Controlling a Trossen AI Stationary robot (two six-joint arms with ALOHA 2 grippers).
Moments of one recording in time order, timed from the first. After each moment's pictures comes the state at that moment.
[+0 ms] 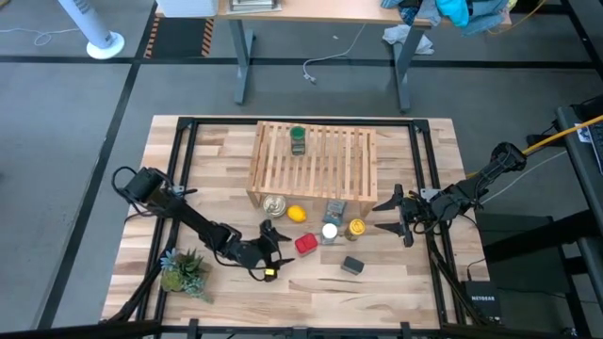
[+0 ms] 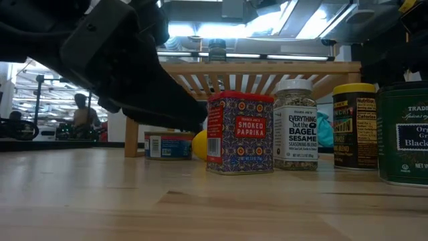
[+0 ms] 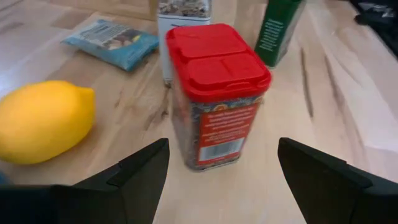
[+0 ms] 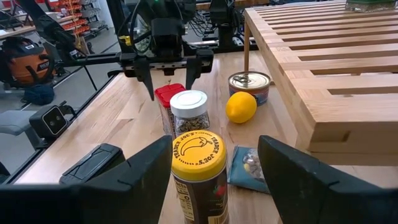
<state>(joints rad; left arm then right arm) -0.51 1.85 0.73 0.60 -0.58 -0.41 0.62 0.26 0.08 -0.06 0.51 0.24</state>
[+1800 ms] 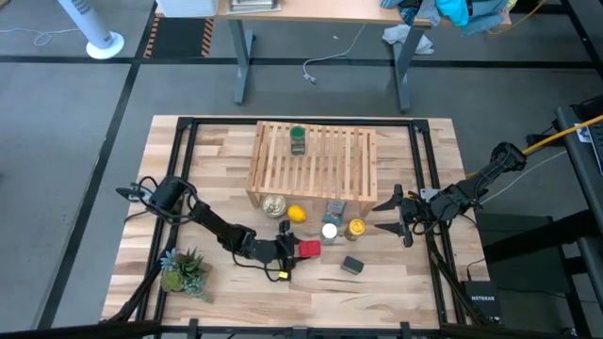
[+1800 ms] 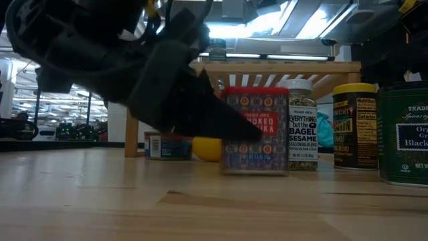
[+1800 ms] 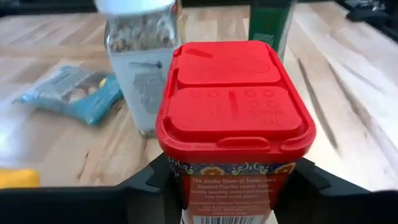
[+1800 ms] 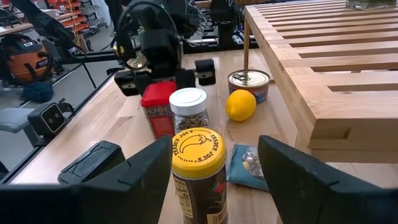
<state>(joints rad) -0.42 2.05 0.85 0.82 -0.48 -0.14 0.62 0.26 0.08 -0.06 0.51 0.24</state>
